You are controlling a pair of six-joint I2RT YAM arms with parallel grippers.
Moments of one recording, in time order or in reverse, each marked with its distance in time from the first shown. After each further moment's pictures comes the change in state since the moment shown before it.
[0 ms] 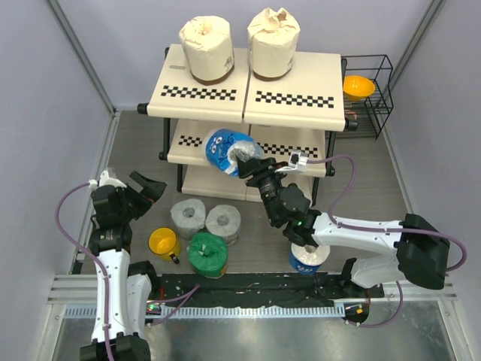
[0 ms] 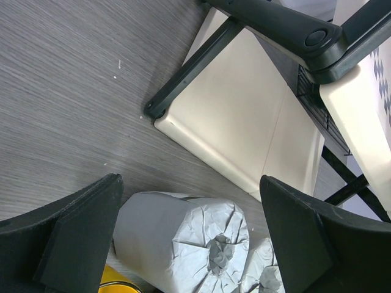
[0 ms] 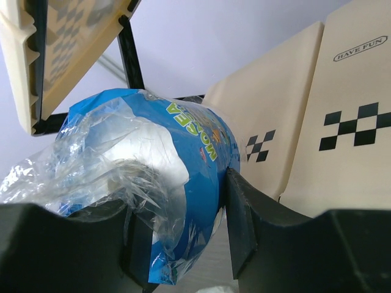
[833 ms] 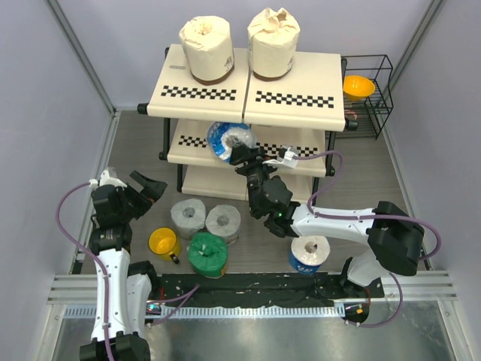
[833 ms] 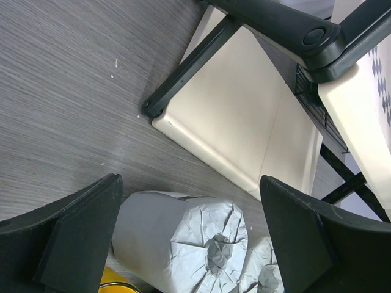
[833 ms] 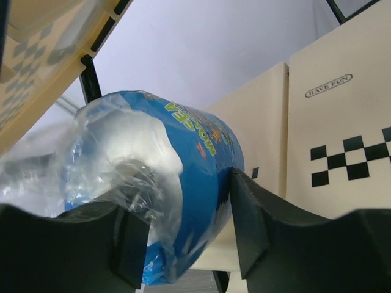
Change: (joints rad) left arm 0.000 0.006 0.000 0.006 0.011 -0.001; right arm 0.008 0.205 0.162 0.132 0.217 -0.152
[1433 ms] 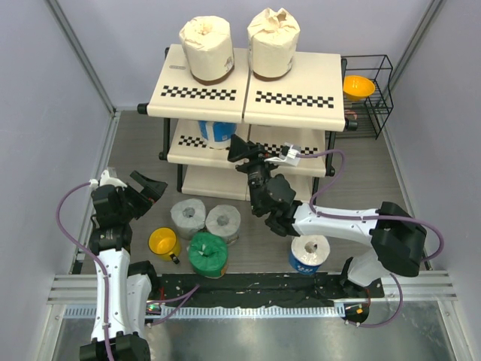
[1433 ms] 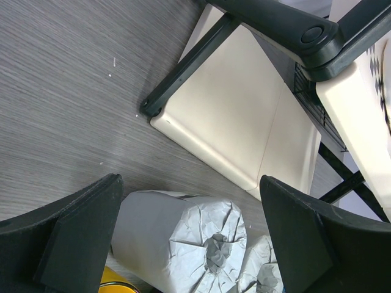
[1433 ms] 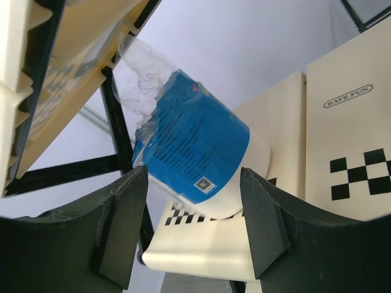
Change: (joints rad) left arm 0.000 0.000 0.000 0.000 0.006 -0.002; right arm -0.006 -0.001 0.027 0.021 -0.022 0.001
